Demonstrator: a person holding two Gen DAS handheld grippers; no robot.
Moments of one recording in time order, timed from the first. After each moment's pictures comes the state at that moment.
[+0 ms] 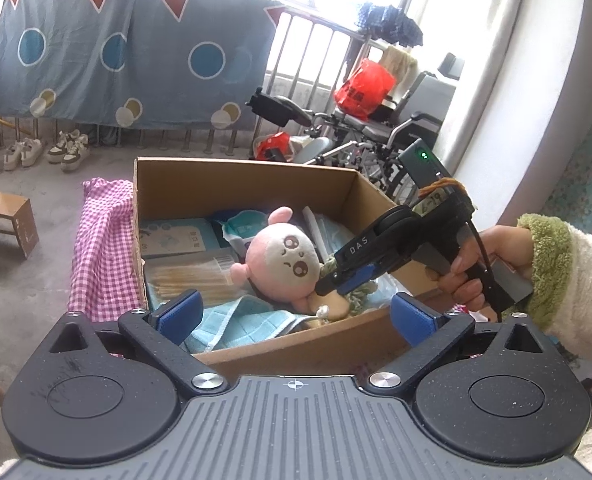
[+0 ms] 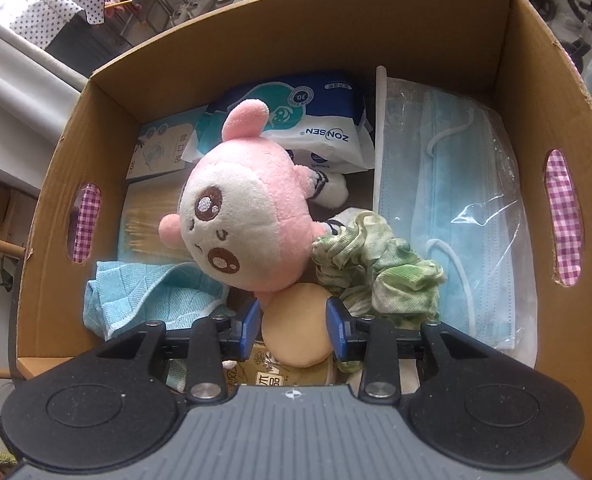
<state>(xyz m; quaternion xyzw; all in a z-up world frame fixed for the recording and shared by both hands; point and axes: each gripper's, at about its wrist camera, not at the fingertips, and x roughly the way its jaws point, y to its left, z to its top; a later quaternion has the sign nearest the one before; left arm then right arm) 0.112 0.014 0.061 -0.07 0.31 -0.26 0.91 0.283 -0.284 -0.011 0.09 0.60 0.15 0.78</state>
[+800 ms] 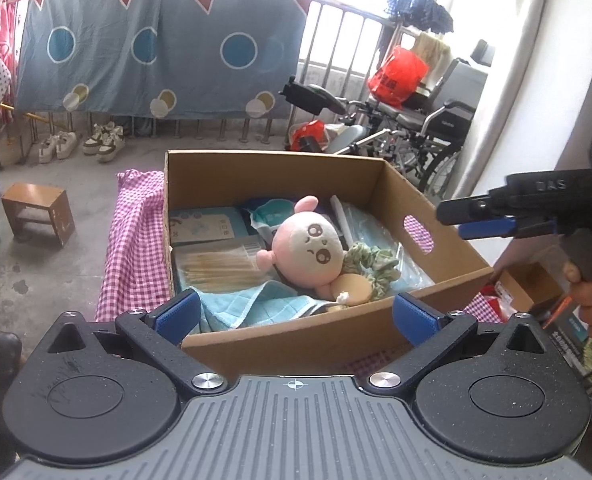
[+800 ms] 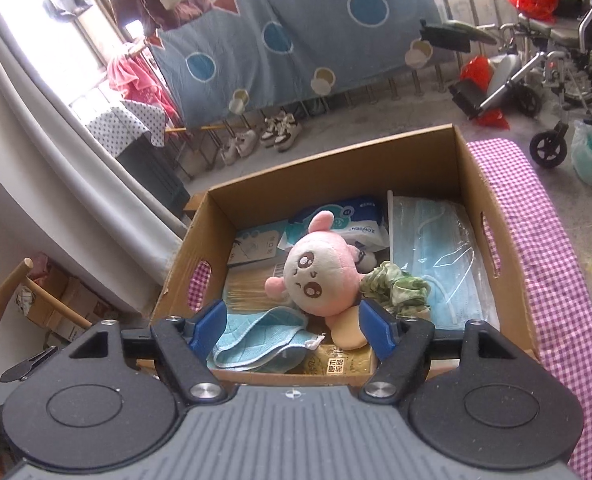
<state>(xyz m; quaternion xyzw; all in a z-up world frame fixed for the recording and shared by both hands) 0.100 0.005 0.074 -0.05 0.33 -0.21 0.92 0.143 -0.319 0.105 0.16 0.39 0.16 0.89</state>
